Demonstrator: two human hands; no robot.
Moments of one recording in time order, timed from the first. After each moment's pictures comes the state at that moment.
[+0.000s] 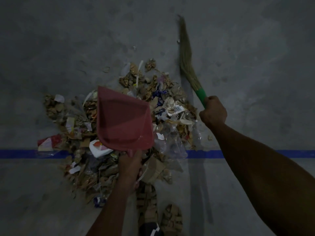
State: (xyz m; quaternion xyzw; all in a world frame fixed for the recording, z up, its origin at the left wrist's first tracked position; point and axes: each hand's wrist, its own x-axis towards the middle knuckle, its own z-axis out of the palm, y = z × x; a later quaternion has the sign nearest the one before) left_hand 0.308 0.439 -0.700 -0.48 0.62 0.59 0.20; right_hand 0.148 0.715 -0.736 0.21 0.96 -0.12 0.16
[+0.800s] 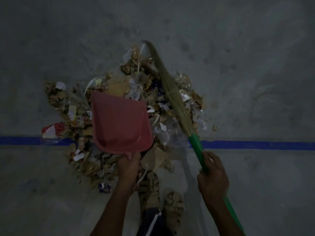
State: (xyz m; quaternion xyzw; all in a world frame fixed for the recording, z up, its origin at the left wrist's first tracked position) left_hand 0.348 0.432 -0.699 -0.52 0.61 0.56 0.21; right_hand 0.396 0.667 -0.702 0.20 0.95 -0.21 0.13
